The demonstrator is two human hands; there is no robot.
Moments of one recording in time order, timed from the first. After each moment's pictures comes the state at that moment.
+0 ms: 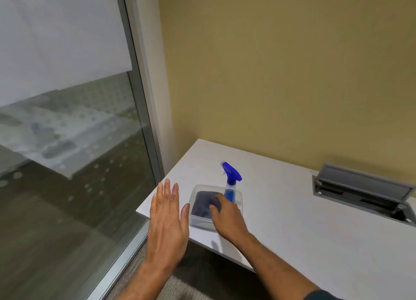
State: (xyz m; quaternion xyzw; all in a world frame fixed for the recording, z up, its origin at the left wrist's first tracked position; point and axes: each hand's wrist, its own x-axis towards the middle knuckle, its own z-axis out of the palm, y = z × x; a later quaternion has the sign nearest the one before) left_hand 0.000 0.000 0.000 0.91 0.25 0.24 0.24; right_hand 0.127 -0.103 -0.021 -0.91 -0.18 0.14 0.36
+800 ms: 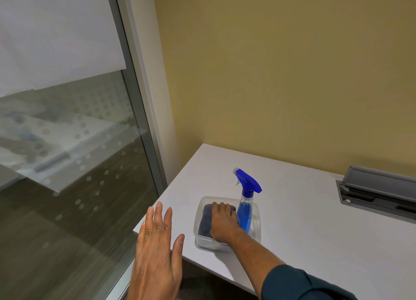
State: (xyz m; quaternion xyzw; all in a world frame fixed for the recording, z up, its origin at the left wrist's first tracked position) left_hand 0.015 0.042 -0.017 0.92 0.31 0.12 0.22; right_hand 0.226 -0.021 -0.151 -0.94 -0.31 0.14 0.03
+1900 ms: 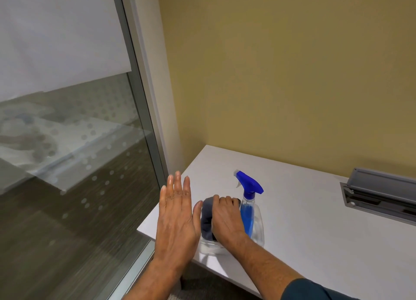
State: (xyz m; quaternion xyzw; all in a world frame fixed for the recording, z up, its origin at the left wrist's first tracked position) left_hand 0.071 0.048 -0.032 0.93 0.20 0.28 0.10; right_hand 0.207 -0.022 -0.111 -0.95 -0.31 -0.04 -0.02
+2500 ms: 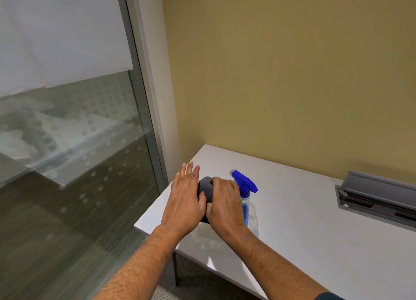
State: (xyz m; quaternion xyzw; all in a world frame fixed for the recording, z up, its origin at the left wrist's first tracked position) left_hand 0.114 0.062 -0.020 0.94 0.15 0.20 0.22; right_hand 0.187 -0.034 -0.046 -0.92 -0.31 -0.08 0.22
